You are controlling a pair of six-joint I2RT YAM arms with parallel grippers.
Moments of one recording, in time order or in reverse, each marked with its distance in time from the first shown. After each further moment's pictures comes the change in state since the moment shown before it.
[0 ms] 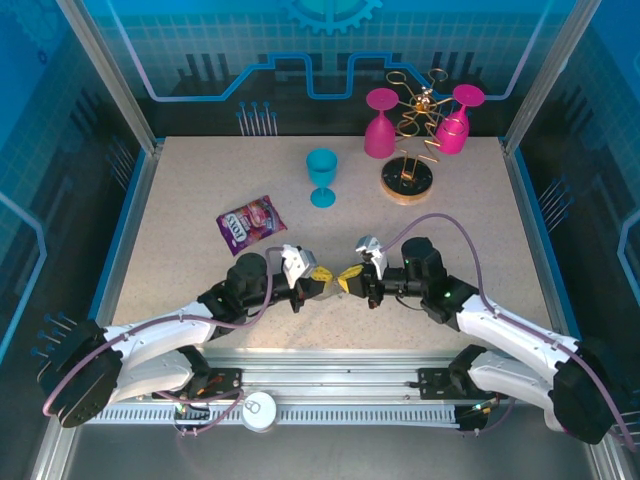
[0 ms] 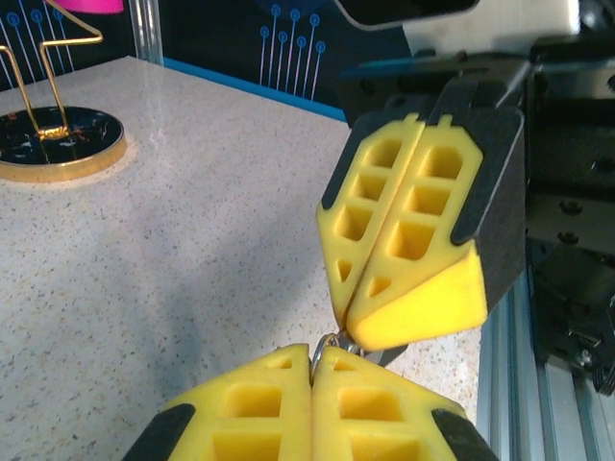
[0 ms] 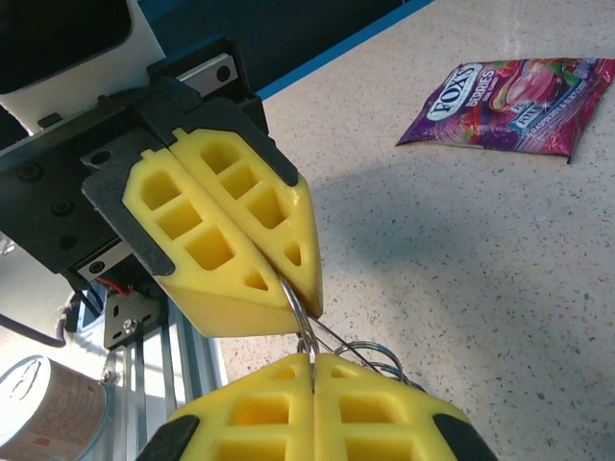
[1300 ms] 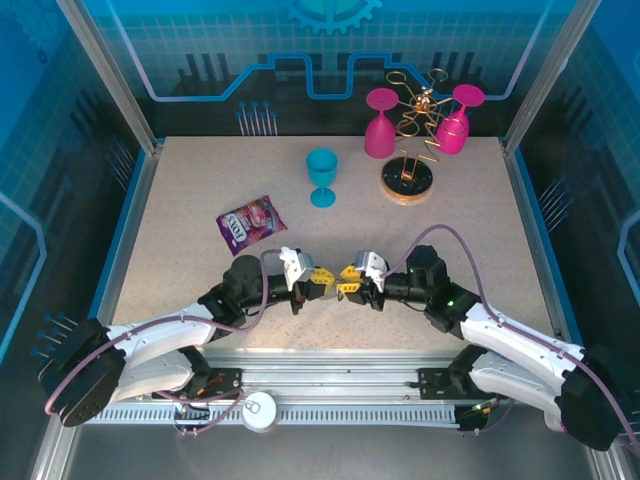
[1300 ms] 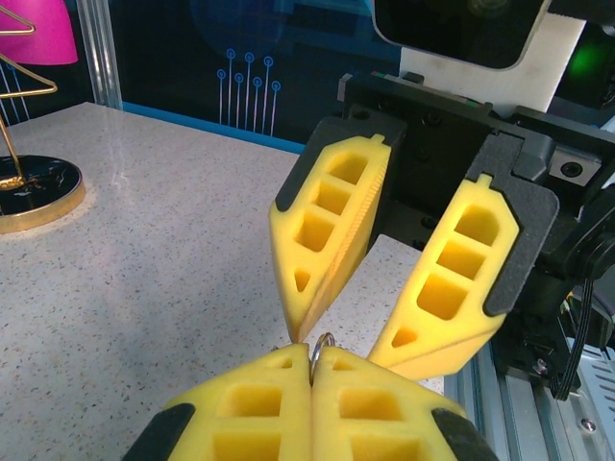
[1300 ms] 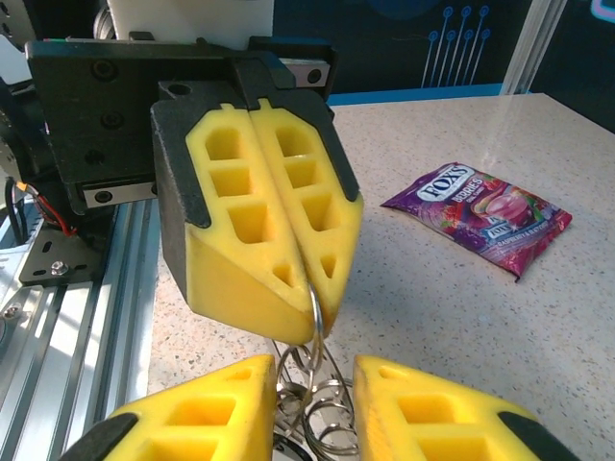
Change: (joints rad) left arm 0.002 0.008 -0.030 0.140 0.100 -0.009; right arm 0.042 -0.059 -0.059 0.102 0.030 -0.373
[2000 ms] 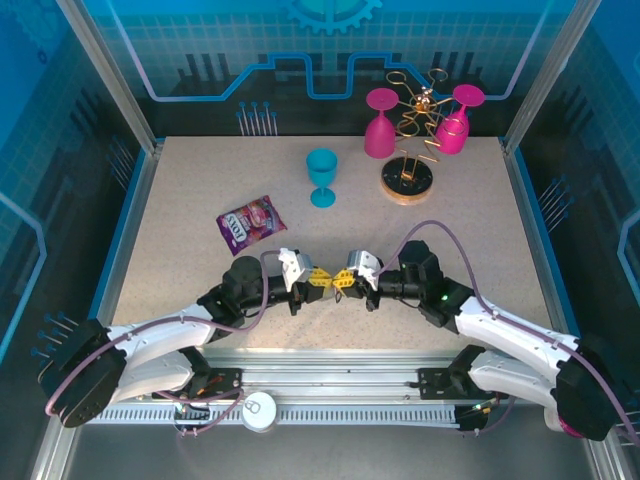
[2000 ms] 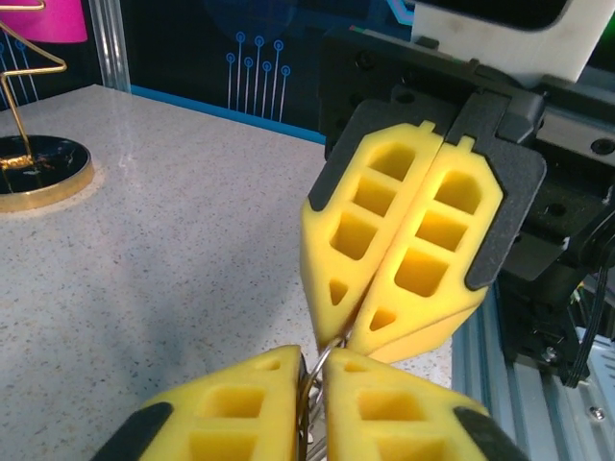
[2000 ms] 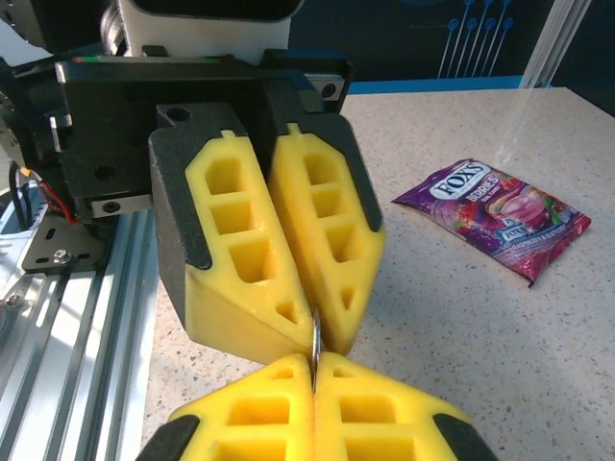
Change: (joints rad) left arm 0.009 -0.008 -0.019 -0.022 -0.010 0.003; right arm 0.019 0.059 0.061 -0.054 -0.006 -0.045
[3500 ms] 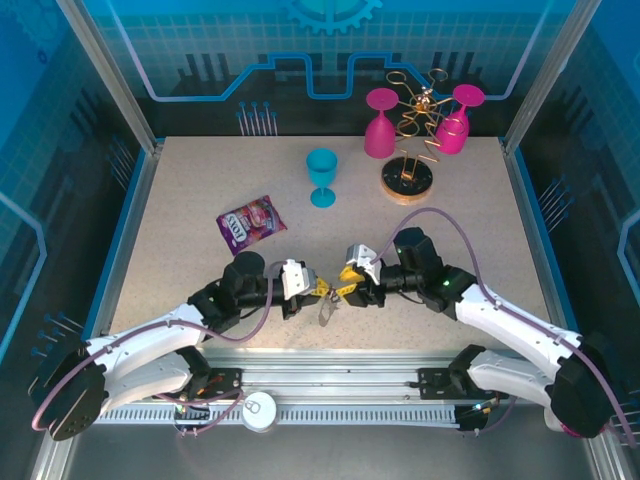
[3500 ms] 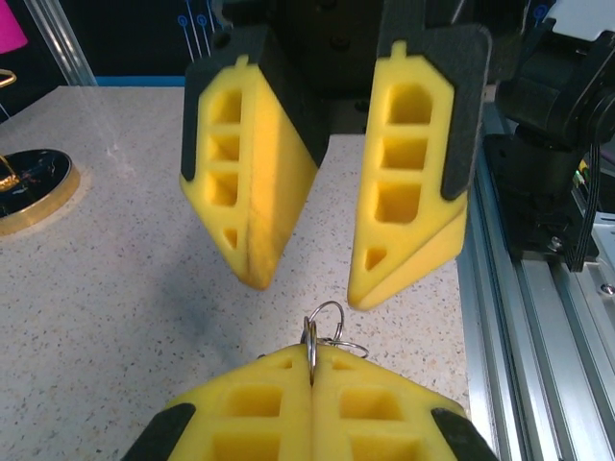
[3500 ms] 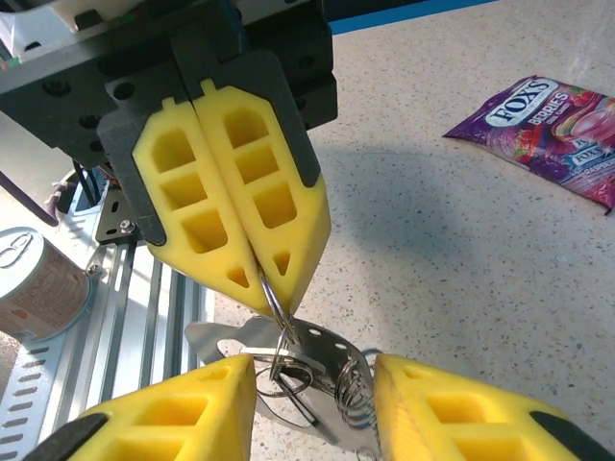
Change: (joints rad) left arm -0.003 -0.097 0.082 -0.335 0.046 0.316; right arm -0.053 0.049 0.128 -0.289 -0.115 0.021
